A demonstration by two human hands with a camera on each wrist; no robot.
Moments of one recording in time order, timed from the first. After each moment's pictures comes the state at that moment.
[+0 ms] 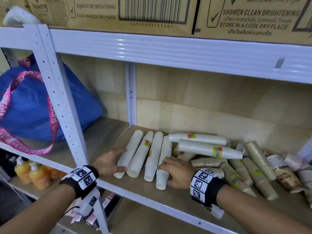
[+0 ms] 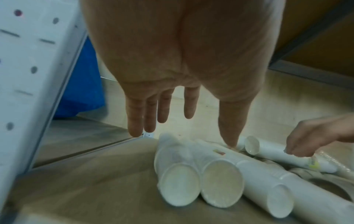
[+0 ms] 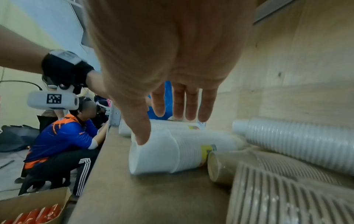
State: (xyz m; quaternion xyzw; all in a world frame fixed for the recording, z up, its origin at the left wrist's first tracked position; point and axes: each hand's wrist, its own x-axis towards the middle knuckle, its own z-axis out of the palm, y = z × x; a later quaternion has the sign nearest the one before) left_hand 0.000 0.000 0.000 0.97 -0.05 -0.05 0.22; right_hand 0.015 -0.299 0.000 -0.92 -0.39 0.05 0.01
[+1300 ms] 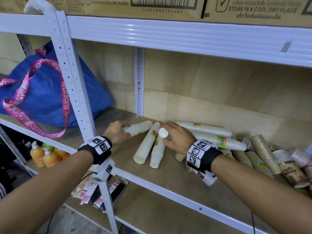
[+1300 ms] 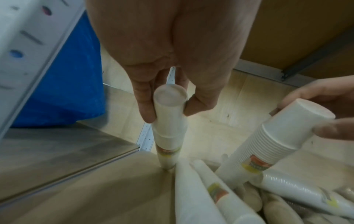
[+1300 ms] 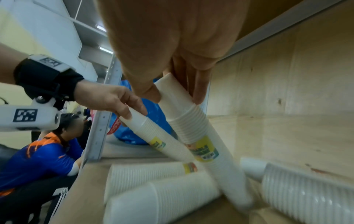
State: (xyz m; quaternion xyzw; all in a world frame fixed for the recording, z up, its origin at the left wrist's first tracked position) left_hand 0.026 -0.003 0.030 0.95 0.06 0.08 0.28; right_hand 0.034 -0.271 0.052 -0.92 -0.35 -0.13 0.14
